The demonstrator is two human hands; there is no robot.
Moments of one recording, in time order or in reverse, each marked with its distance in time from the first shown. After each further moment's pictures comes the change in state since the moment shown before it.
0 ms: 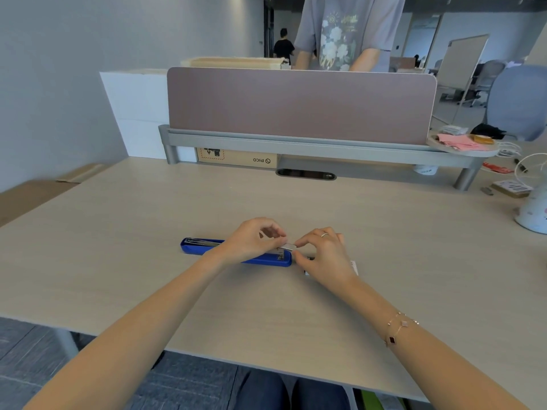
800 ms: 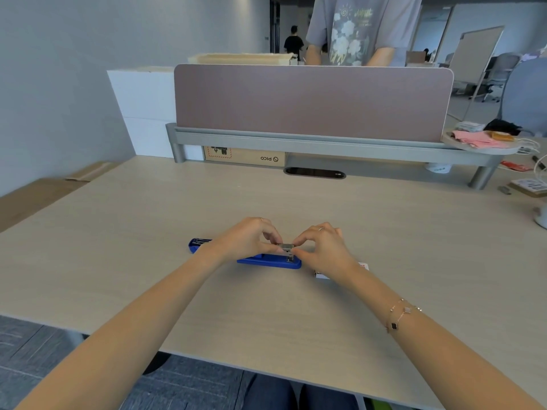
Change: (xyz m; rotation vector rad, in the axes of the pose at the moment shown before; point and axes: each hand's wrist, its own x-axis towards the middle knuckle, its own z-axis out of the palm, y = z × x) left_hand 0.002 -0.011 -0.027 0.303 -0.156 0.072; right_hand 0.027 -0.007 0.008 0.024 -0.188 0.018
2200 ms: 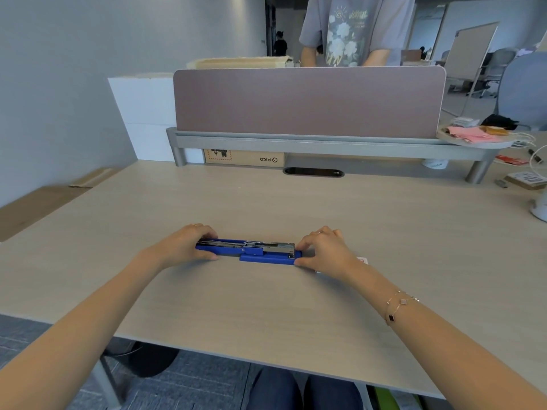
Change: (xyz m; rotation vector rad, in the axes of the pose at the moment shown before) left_hand -0.066 -0.101 -0.040 0.178 -0.022 -0.247; right_hand -0.007 0.000 -0.004 -0.157 -0.203 0.007
